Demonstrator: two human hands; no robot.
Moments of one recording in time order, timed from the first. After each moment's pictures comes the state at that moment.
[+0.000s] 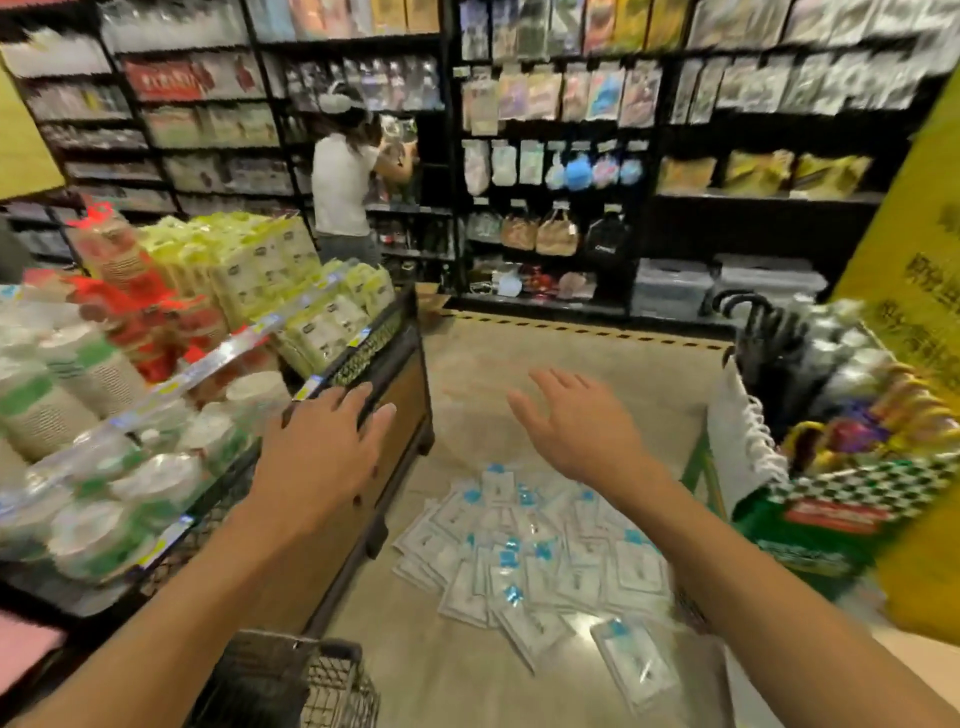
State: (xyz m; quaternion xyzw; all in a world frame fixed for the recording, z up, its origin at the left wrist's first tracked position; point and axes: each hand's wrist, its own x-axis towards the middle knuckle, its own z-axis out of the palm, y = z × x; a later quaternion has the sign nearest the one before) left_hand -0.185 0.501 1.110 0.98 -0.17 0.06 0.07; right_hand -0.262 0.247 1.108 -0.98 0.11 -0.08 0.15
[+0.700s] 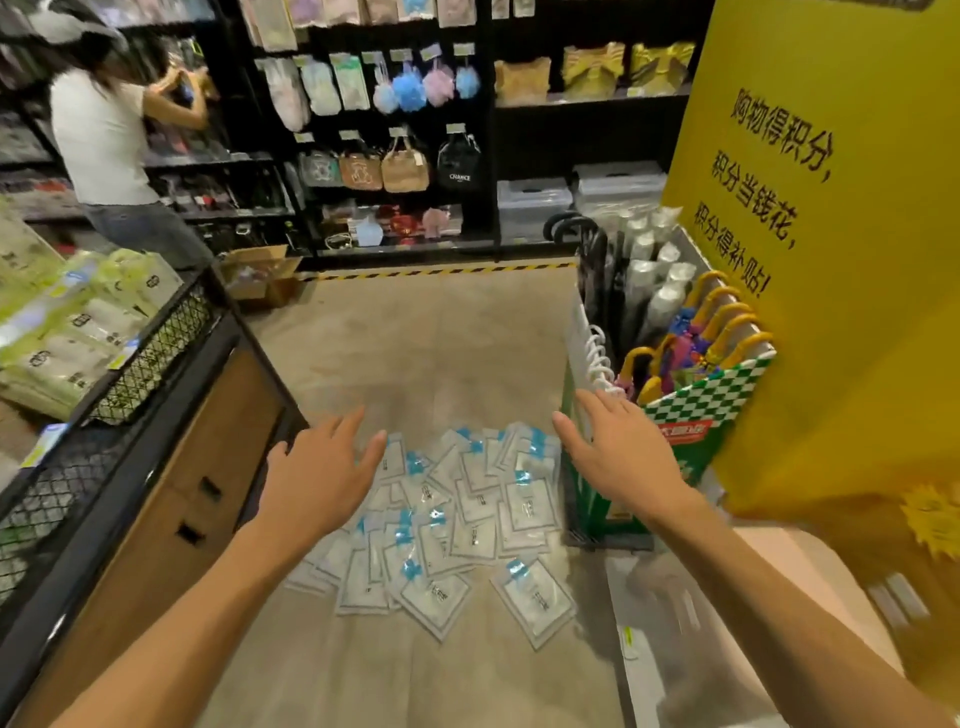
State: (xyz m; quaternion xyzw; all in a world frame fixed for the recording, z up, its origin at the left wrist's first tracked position) left_hand -0.170 0.184 1.004 0.96 -0.28 -0.04 0.05; right_hand -0.355 -0.077 0.990 -0.94 0.31 -0.05 0.15
